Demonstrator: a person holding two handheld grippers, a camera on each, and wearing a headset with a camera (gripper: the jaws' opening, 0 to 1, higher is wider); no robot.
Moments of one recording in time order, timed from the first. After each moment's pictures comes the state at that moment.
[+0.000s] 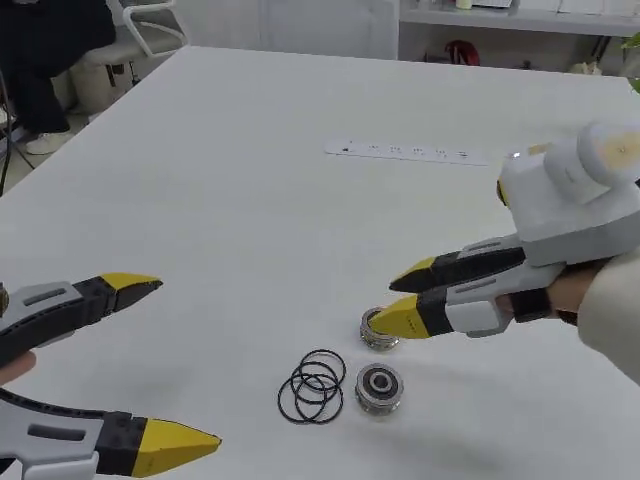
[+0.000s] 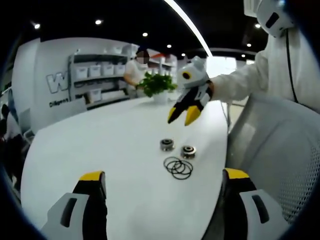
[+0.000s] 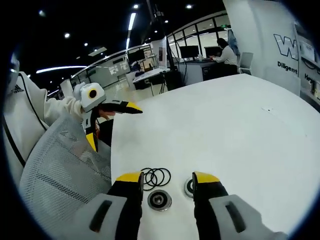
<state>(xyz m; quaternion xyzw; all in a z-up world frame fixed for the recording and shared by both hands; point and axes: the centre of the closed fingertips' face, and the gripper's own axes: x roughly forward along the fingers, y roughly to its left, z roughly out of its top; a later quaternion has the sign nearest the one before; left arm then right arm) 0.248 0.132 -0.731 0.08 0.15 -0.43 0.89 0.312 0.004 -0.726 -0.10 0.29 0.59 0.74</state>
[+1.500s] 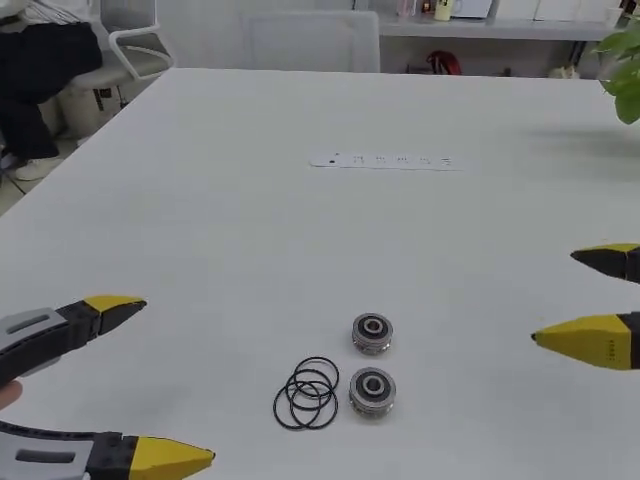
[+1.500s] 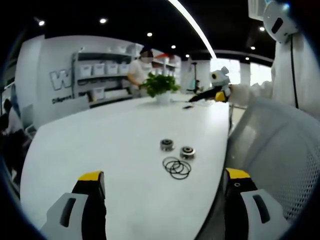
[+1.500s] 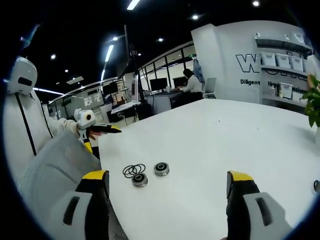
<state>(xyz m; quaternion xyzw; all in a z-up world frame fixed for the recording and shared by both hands) 0.241 0.135 -0.729 0.06 0.16 -0.41 0.89 0.312 -0.131 -0.697 -0.03 0.20 0.49 0.85</state>
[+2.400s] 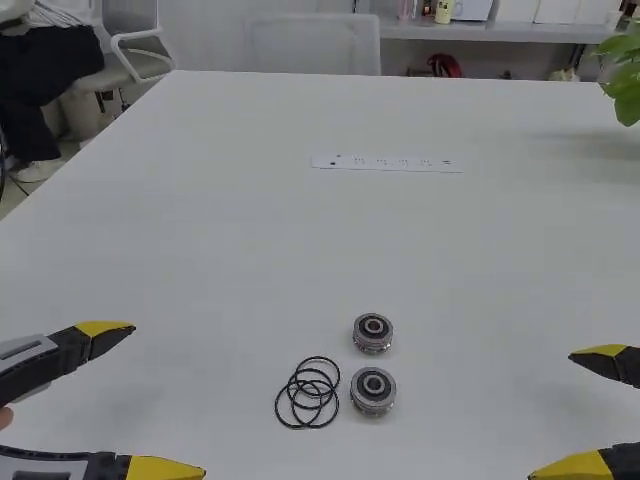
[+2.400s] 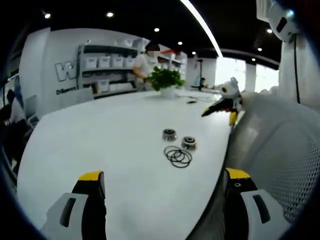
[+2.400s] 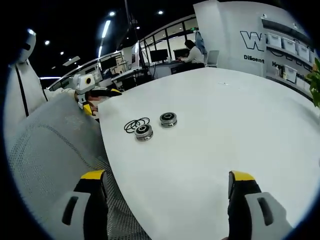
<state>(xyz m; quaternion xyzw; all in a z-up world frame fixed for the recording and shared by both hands) 0.233 0.145 -0.750 0.05 0.19 -0.40 0.90 0.265 -0.135 -0.779 -0.08 0.30 0.48 0.82</state>
